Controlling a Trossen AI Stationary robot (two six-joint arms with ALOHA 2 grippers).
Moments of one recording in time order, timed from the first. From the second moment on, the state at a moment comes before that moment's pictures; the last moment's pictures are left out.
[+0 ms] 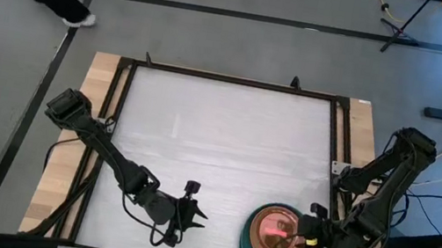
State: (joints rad) left arm -0.58 1.71 1.12 0.06 -0.38 -0.15; right arm 1.03 1.29 1.04 -0.86 0.25 1.15
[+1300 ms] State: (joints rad) left arm -0.48 1.45 0.62 0.43 -0.39 -0.13; right arm 0.83 1.29 0.85 -0.69 0.44 0.87
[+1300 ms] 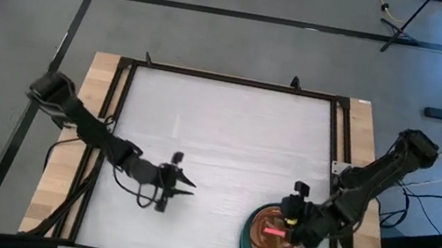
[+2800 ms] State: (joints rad) left arm -0.13 0.46 0.05 0.35 -0.32 -0.12; right arm -0.08 0.51 0.30 0.00 -0.10 0.10
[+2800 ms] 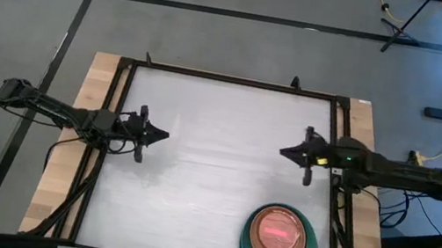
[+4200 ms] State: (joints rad) left arm -0.13 0.14 0.01 0.10 -0.37 -0.11; right arm -0.08 0.00 0.01 0.03 -0.03 0.20
